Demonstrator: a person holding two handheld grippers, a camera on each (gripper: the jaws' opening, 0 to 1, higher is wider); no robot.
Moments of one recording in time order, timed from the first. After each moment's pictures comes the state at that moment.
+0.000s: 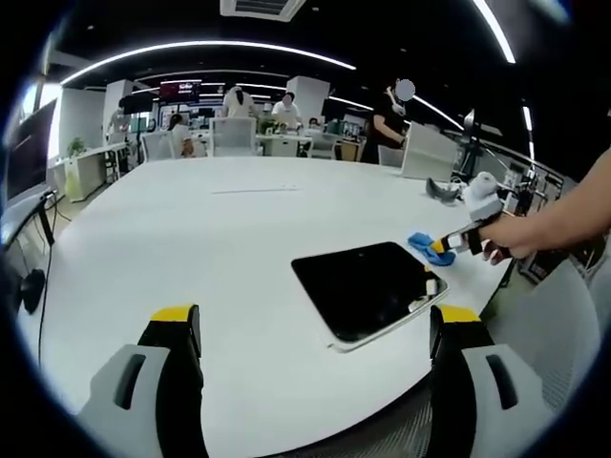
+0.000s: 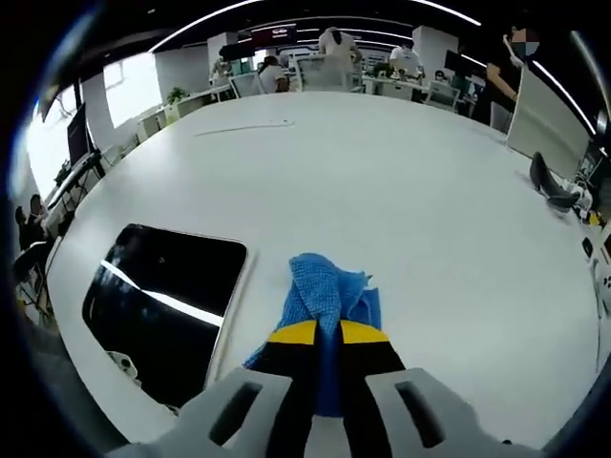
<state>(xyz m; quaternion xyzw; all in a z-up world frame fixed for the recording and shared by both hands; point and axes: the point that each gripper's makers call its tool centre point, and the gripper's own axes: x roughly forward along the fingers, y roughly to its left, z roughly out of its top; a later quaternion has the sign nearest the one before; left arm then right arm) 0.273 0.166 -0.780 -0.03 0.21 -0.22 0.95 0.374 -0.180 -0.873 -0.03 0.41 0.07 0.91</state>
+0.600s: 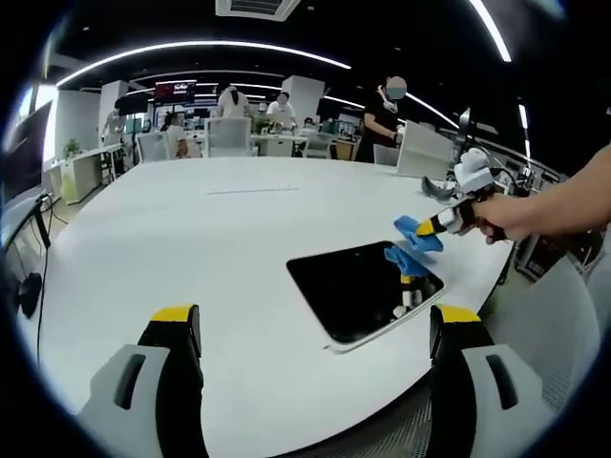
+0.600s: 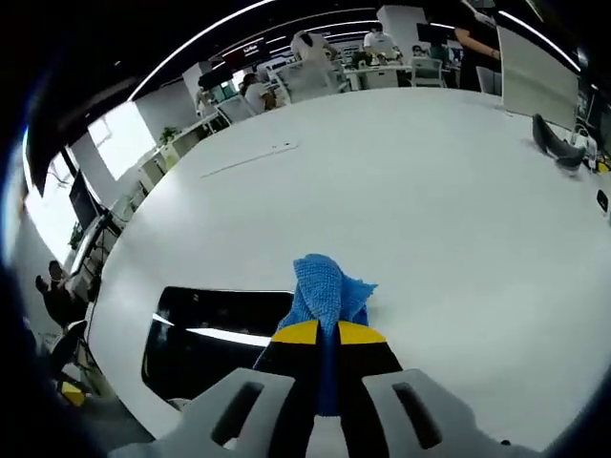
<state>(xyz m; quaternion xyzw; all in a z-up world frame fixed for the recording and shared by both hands) 0.273 0.162 -0.781 -0.02 0.22 -0.23 0.95 0.392 -0.131 -0.840 0.09 0.41 0.08 0.90</state>
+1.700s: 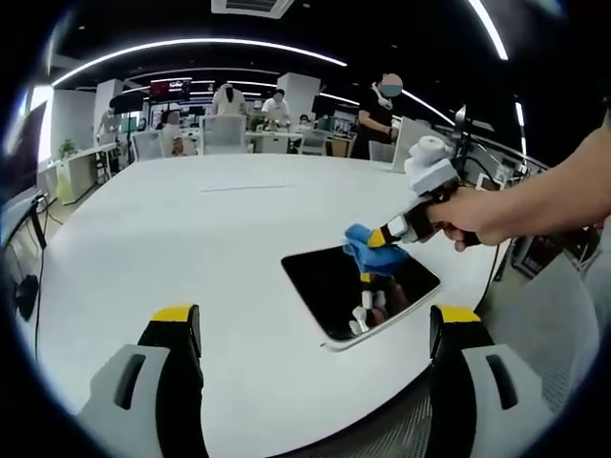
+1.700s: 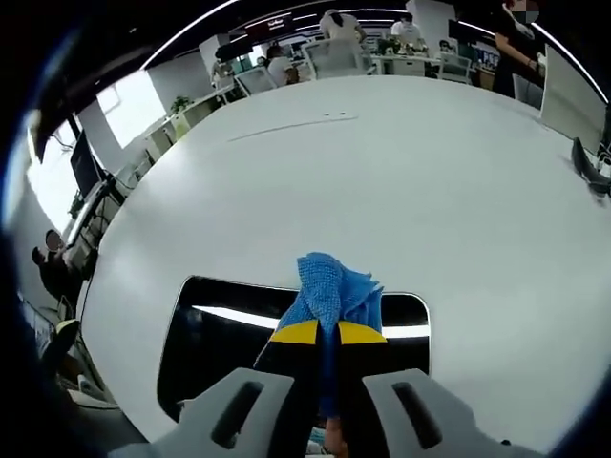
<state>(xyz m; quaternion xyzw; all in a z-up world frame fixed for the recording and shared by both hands) 0.272 0.159 -0.784 -0.02 0.22 -0.24 0.94 0.404 -0.029 -0.865 0.04 0.45 0.11 0.89</state>
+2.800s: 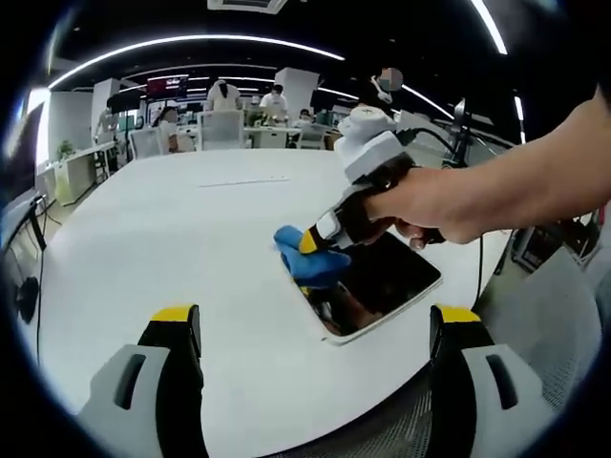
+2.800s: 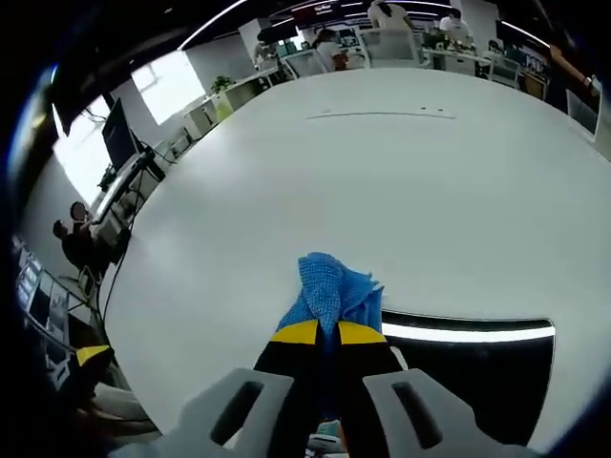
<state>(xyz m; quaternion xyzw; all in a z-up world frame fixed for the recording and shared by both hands) 0.270 0.159 -0.790 -0.01 0.23 -0.25 0.94 0.408 0.091 -0.864 0.02 0.46 0.20 0.87</state>
